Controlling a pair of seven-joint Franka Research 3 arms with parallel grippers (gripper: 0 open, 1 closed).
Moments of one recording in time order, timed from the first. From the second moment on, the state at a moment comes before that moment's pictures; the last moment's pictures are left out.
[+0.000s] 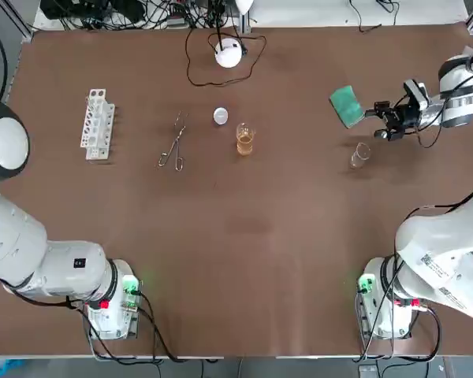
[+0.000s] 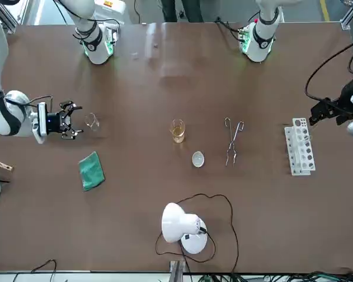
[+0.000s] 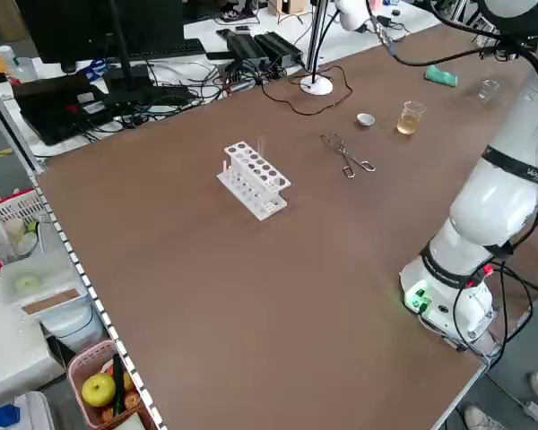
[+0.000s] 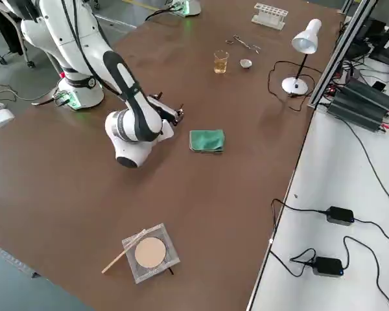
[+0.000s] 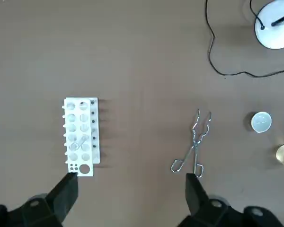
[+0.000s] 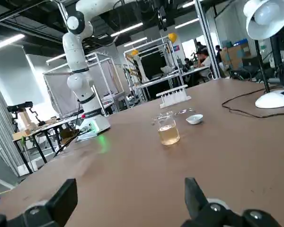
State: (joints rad) left arm 0.01 0.12 -0.06 -1.42 -0.01 1.57 -0.05; right arm -0.67 0.55 0.18 -2.07 0.94 1.43 -2.31
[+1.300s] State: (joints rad) left arm 0.01 0.11 -0.06 -1.42 -0.01 1.57 -0.04; right arm -0.42 0.39 0.19 -1.77 0.88 1.63 -1.42
